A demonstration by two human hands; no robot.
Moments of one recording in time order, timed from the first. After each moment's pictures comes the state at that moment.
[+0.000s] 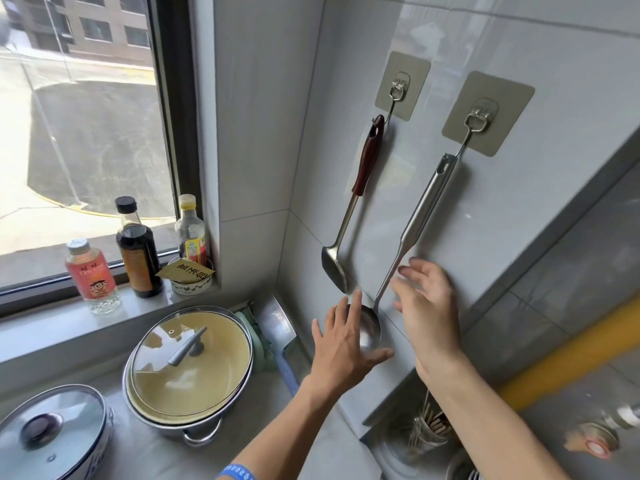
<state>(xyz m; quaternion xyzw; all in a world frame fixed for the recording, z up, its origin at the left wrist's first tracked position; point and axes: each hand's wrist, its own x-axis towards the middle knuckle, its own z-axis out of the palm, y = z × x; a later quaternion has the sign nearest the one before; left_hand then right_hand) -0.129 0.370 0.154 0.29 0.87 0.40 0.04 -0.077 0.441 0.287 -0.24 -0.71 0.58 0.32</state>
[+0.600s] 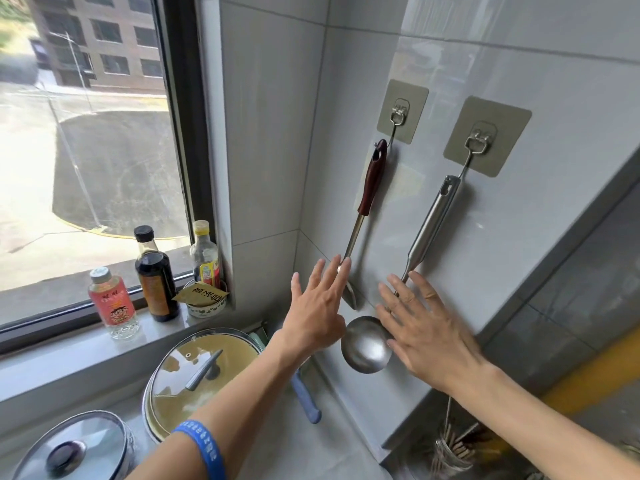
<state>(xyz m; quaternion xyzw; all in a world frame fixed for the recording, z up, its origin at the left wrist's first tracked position) -0.206 0.322 0.222 0.37 0.90 0.24 -0.03 -0.075 0.473 0.278 0.07 -0.91 -0.40 0.10</state>
